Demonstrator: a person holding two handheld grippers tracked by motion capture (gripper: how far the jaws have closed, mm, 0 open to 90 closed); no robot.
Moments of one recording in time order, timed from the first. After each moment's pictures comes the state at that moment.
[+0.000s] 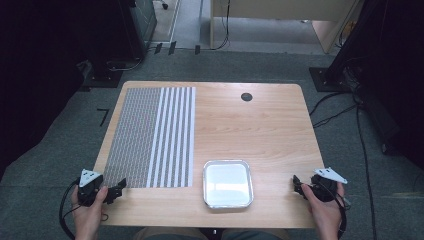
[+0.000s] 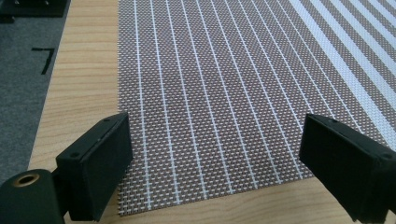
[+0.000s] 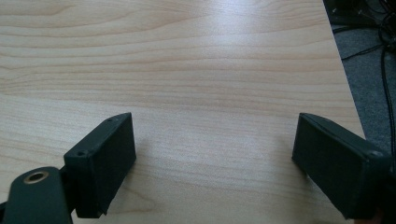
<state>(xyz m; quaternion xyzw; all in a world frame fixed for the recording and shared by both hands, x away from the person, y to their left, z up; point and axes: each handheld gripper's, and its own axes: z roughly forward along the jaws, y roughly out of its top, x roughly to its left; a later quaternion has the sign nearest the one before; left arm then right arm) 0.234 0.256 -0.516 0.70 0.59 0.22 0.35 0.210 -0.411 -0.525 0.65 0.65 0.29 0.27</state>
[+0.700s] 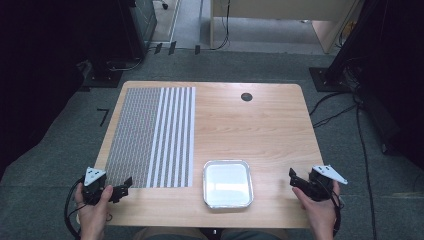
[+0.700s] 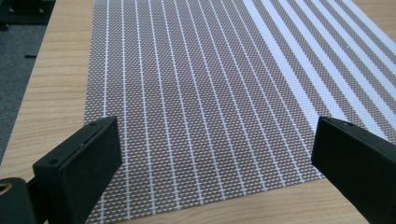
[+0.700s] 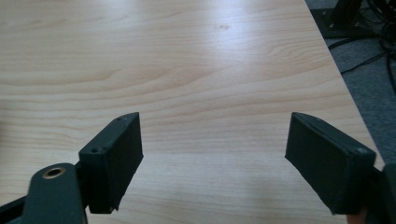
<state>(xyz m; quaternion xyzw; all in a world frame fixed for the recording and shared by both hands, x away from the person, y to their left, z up) 0.232 0.232 -0.499 0.69 0.58 0.22 0.37 0.210 -0.387 -0.500 0.66 0.60 0.34 0.28</state>
